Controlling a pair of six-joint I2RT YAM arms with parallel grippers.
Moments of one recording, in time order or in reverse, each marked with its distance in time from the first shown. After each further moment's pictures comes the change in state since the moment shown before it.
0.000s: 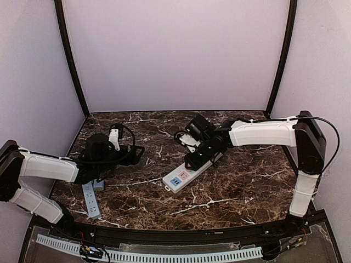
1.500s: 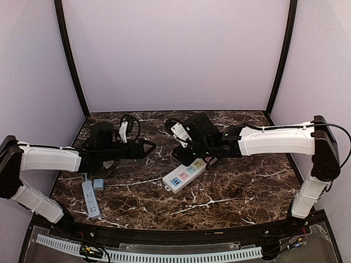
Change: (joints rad) left arm 0.000 0.040 0.177 -0.162 0.325 -0.122; right arm 0.131 -0.133 -0.092 0.338 0.179 -0.041
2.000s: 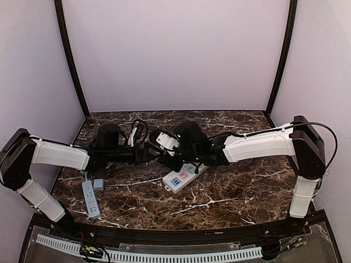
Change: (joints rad) left arm 0.000 0.121 0.022 0.064 0.278 -0.154; right arm 0.017 0.140 0.007 0.238 -0.152 -0.238
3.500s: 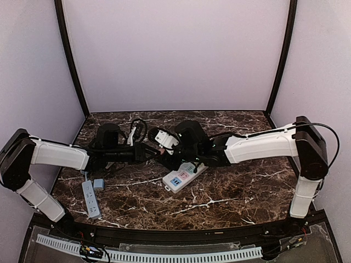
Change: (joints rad) left arm 0.003 -0.006 0.002 -0.006 -0.011 -0.027; right arm 0.019 -0.023 -0.019 0.071 0.019 -0.026
